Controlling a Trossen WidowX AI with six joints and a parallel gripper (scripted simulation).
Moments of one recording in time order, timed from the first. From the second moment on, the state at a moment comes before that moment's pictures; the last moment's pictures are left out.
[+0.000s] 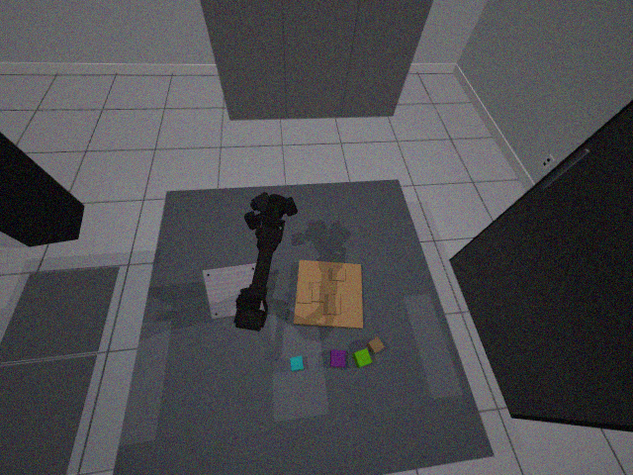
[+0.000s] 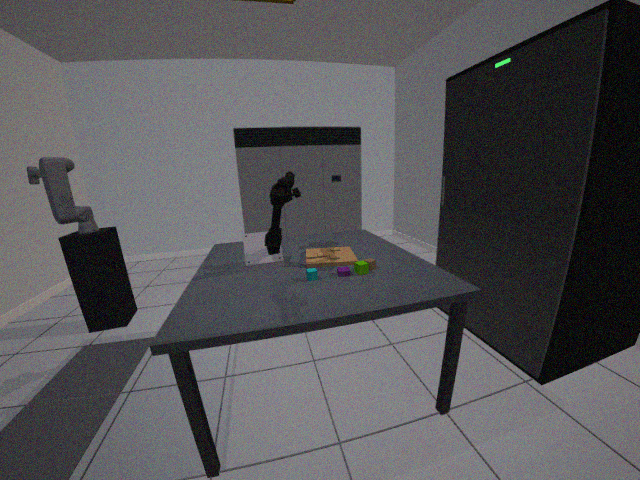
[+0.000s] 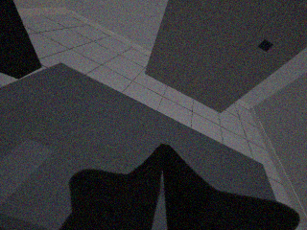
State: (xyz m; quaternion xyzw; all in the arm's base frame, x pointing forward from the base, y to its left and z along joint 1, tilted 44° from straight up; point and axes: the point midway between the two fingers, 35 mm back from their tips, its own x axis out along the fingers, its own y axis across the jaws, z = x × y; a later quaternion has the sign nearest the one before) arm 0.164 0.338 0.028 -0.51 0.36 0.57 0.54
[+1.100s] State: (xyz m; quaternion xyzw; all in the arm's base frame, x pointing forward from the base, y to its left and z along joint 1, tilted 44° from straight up) arm 0.295 0.217 -0.006 -0.35 0.62 0.15 0.69
